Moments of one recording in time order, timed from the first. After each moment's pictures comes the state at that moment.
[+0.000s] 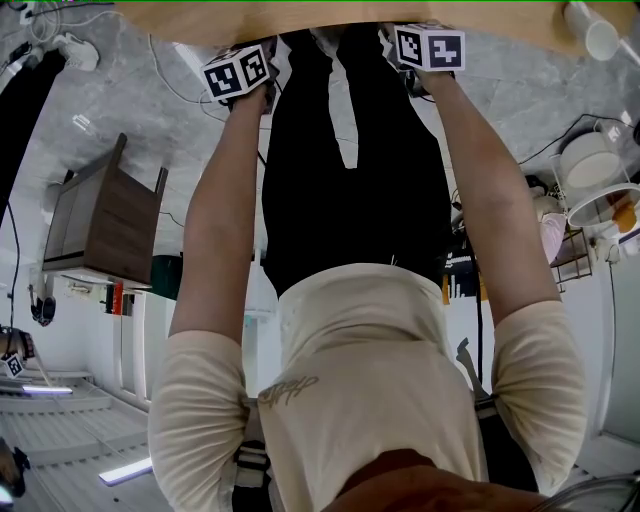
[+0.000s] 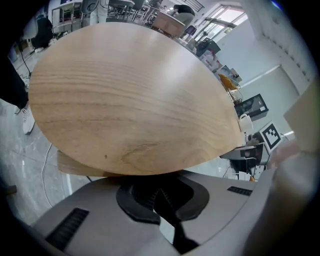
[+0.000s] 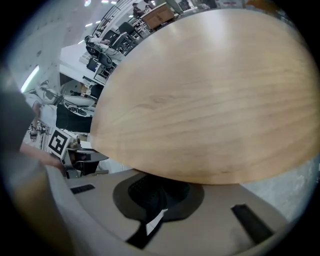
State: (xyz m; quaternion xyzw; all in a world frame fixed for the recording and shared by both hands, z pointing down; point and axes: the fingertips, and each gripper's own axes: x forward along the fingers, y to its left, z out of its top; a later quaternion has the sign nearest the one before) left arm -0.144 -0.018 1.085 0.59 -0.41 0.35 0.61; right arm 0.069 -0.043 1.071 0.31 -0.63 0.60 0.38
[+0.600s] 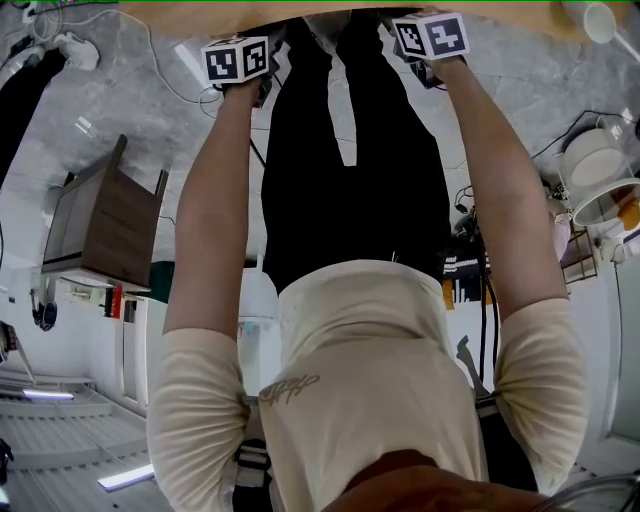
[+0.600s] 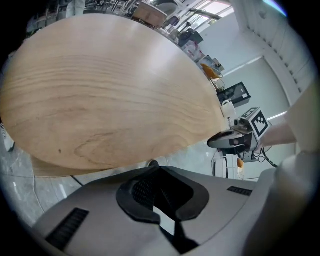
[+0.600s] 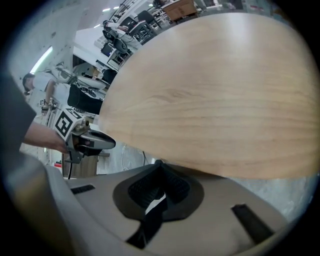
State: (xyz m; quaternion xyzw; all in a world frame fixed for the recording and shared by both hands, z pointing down) left arm -0.129 -0.005 1.080 0.64 -0.31 0.36 0.60; right arm 0.058 -0.027 1.065 0.24 -0.67 0.56 0.43
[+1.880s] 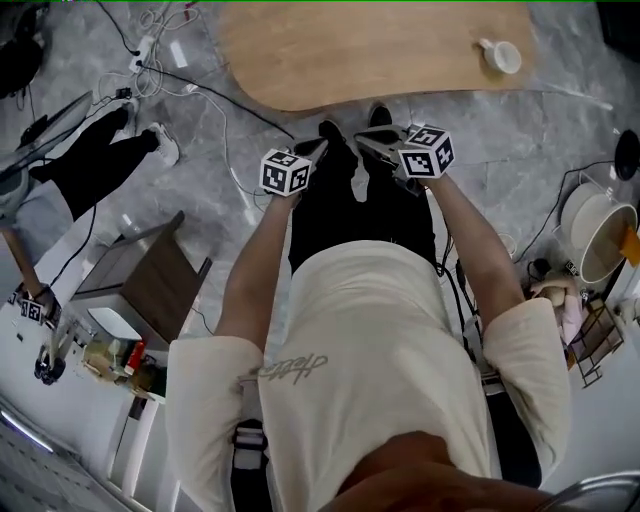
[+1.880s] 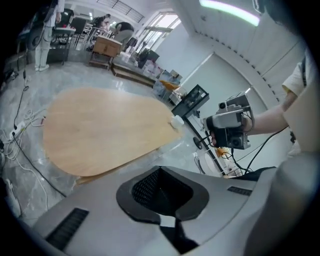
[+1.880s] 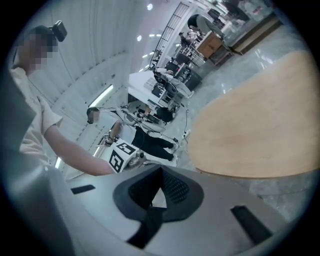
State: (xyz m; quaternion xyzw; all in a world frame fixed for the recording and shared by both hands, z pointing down) left arm -0.102 0.033 0.765 0.79 -0.26 0.30 0.46; right arm -0.038 0.003 0.665 0.14 -0.83 0.53 0.13
